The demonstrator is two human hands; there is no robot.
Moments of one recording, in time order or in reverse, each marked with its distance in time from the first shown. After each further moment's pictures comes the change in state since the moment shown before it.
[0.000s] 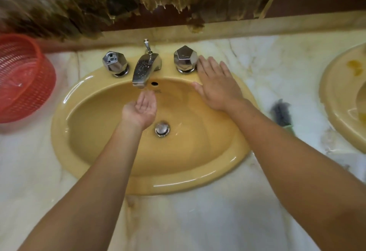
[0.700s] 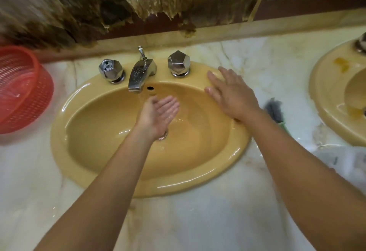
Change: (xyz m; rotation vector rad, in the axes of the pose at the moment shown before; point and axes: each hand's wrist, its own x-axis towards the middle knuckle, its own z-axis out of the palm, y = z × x) left_hand -0.021 -0.041 0.004 0.745 -0.188 0.003; right_hand -0.052 0.032 -0.010 0.247 -0.001 0.158
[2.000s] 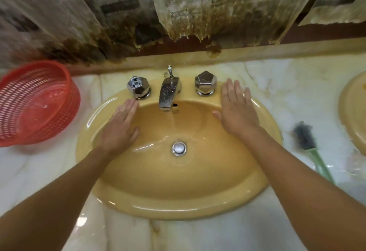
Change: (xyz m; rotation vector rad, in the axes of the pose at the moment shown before) left_hand 0.049 0.094 -0.175 2.075 0.138 1.064; right_hand 0.039 -0.051 0.032 -0.311 0.012 0.075
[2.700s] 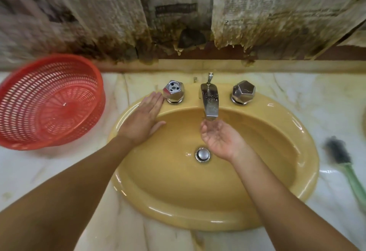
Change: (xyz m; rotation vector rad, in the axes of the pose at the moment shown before) left_hand 0.032 -0.060 -0.006 -0.038 0.006 0.179; right_hand -0.015 -0.155 -0.043 2.503 -0.542 1.003
